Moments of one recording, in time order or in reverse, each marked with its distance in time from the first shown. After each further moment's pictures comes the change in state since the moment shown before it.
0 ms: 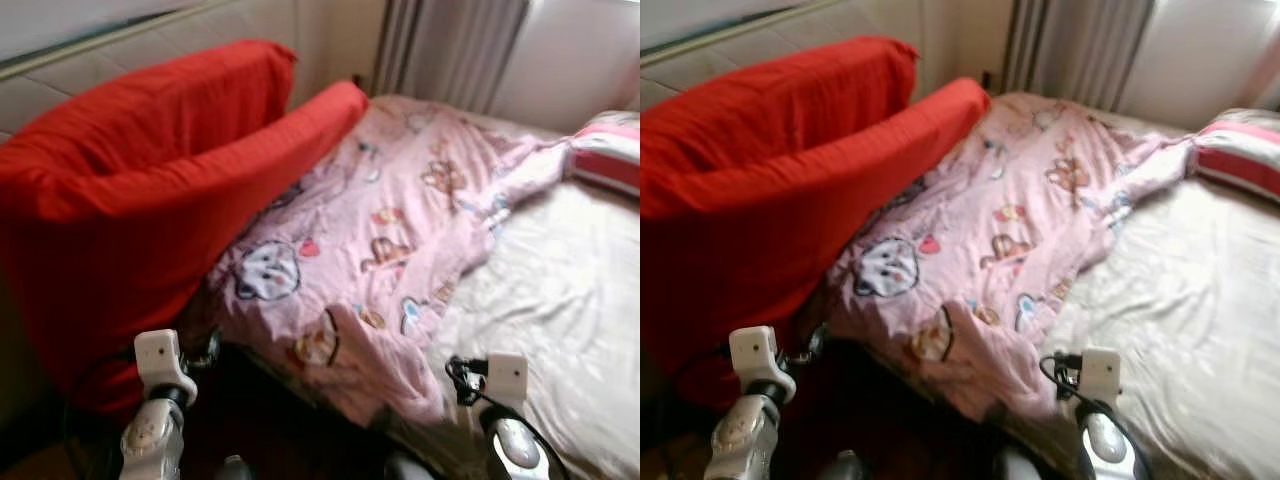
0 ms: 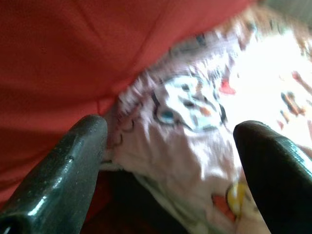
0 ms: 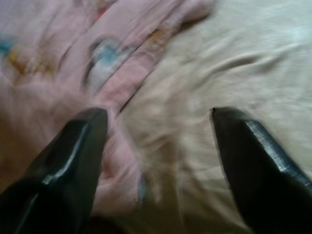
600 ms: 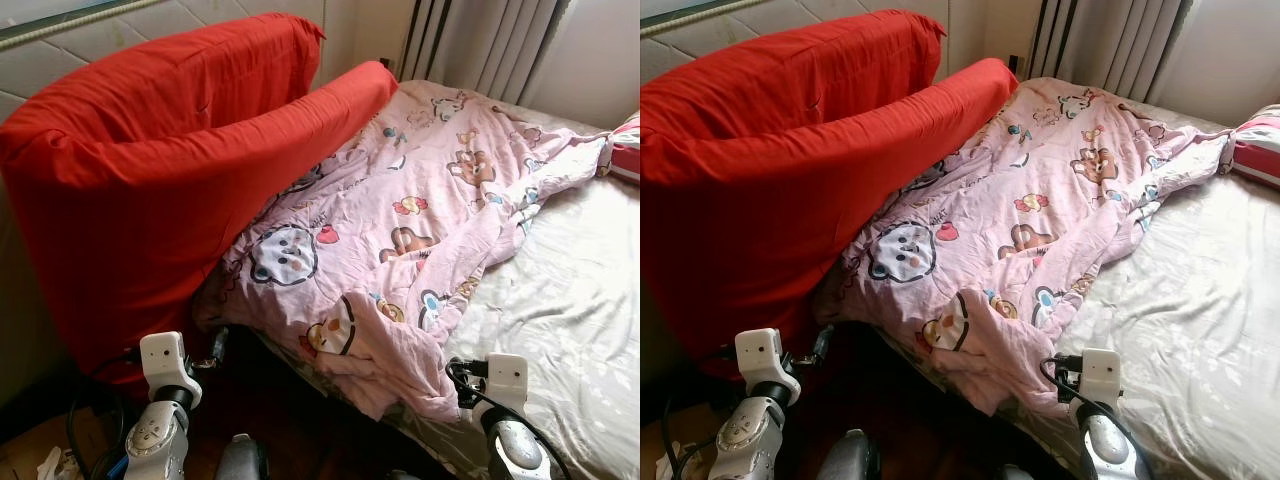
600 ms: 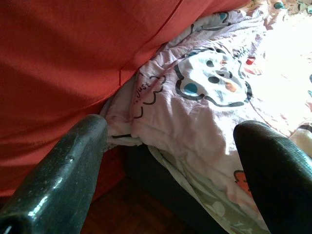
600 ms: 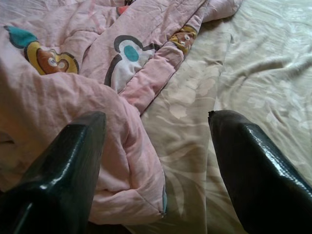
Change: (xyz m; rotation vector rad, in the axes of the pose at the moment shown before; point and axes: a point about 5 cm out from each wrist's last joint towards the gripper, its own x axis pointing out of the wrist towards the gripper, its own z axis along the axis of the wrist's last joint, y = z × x) left arm -0.010 0.003 -0.014 -0.013 0.060 0.016; right arm 0.007 0.005 0.011 -0.011 -0.016 0.021
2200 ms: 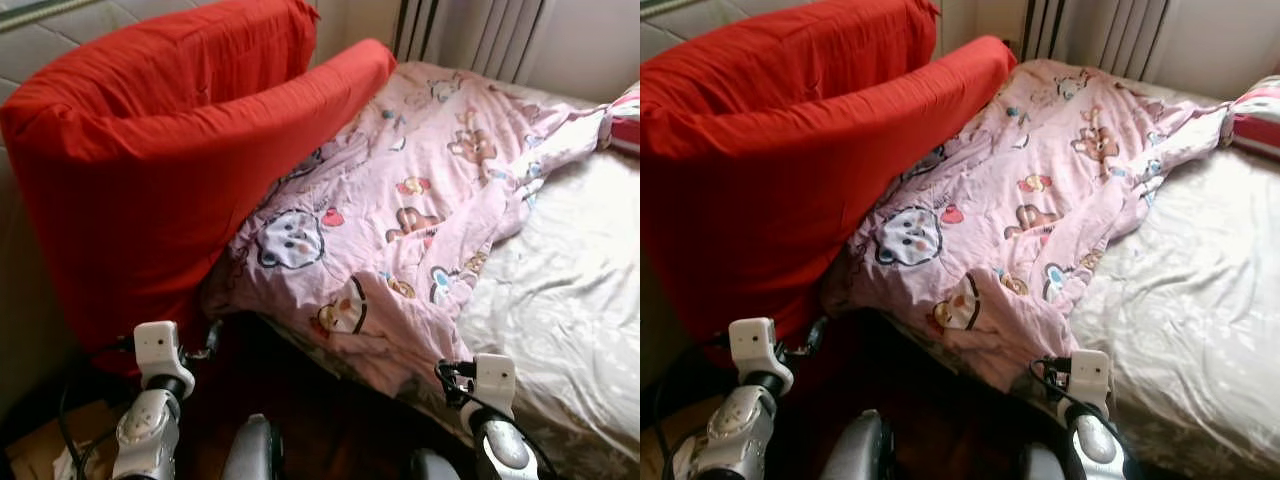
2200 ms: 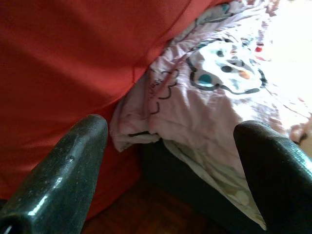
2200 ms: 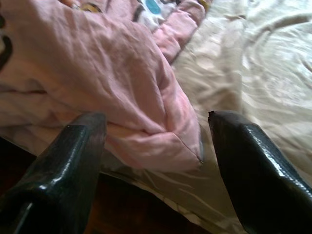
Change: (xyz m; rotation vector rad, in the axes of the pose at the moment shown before) left arm 0.009 0.003 0.012 0.037 -0.011 -0.030; right arm -0.003 0.010 -0.007 0.018 0.018 0.004
